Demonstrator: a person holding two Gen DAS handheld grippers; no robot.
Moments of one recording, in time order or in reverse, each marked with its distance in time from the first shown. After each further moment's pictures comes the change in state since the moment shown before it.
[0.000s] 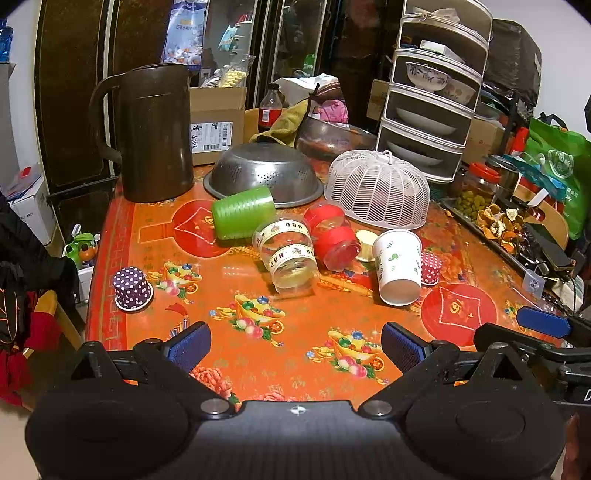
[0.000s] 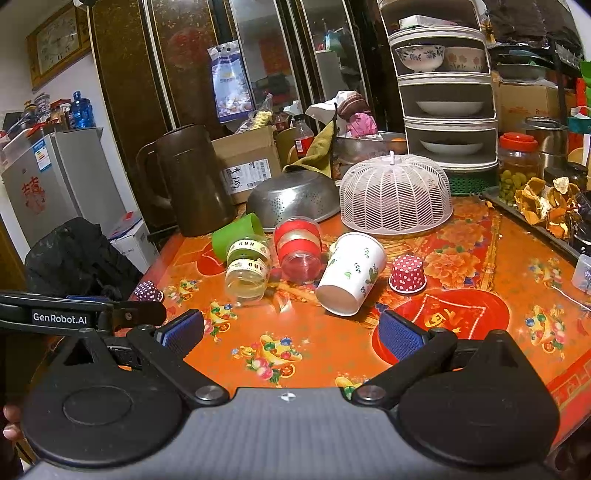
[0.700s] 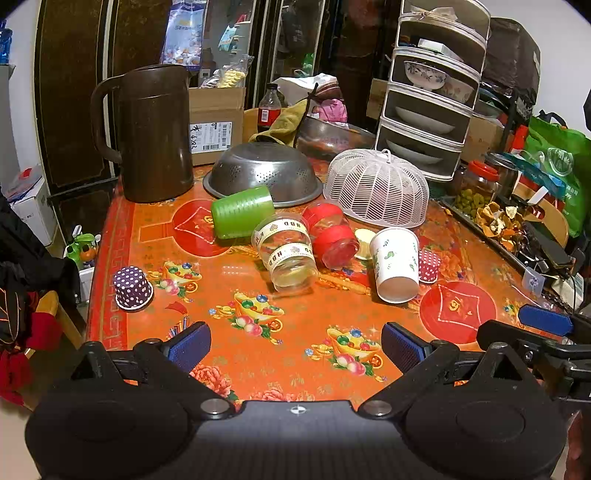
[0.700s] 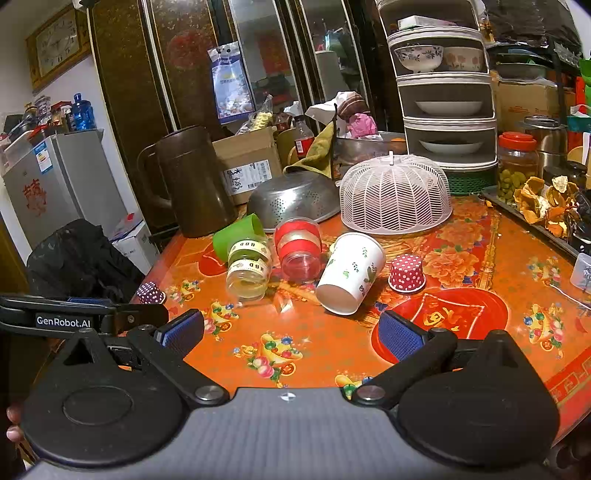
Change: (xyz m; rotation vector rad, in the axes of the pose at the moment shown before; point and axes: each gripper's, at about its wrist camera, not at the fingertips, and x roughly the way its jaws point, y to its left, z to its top) left arm -0.001 0.001 -0.002 0.004 -0.001 0.000; right arm -0.004 -0.002 0.001 0.007 0.000 0.004
